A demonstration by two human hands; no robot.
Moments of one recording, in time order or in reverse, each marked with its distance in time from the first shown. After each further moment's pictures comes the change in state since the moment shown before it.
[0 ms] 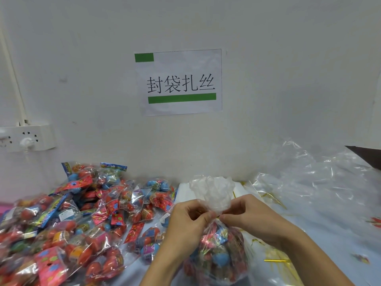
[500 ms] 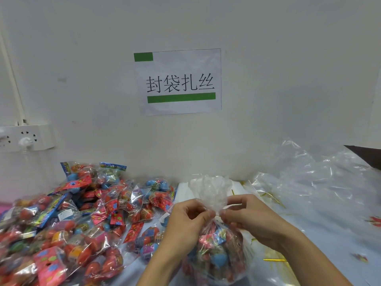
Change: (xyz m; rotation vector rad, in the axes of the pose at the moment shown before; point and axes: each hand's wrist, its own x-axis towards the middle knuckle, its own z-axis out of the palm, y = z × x) left_hand 0.000 -0.004 -0.002 -0.056 -0.002 -0.043; right_hand 0.003 0.002 0.005 0.304 0.071 0.107
